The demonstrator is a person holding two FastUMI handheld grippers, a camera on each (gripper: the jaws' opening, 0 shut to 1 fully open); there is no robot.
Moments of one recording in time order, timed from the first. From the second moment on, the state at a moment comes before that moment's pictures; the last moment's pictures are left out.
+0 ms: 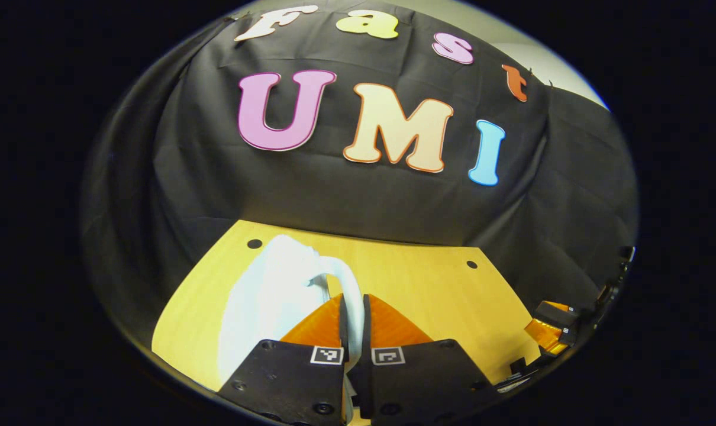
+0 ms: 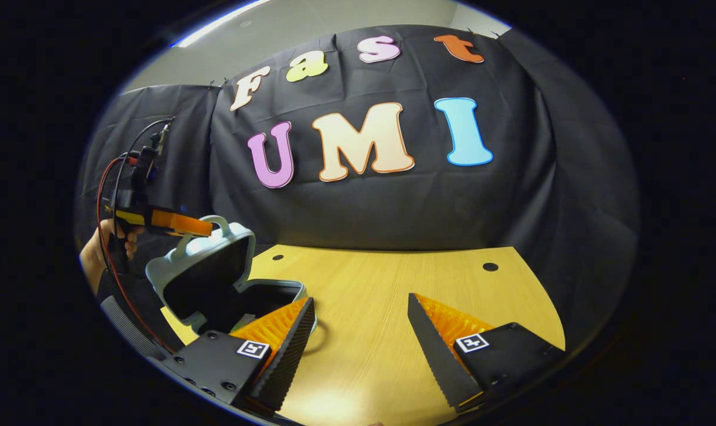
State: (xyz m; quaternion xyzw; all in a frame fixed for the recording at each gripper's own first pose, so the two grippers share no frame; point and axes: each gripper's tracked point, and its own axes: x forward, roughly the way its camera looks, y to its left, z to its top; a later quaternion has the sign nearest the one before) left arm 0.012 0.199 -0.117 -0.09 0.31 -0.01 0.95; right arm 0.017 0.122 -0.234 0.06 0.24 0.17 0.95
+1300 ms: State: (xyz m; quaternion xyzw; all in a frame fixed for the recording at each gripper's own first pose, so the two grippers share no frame) left arm 0.003 0.080 -0.040 0.01 0.10 0.06 0.99; right arm 0.056 0.078 -0.086 0.05 0.05 0.15 0.99
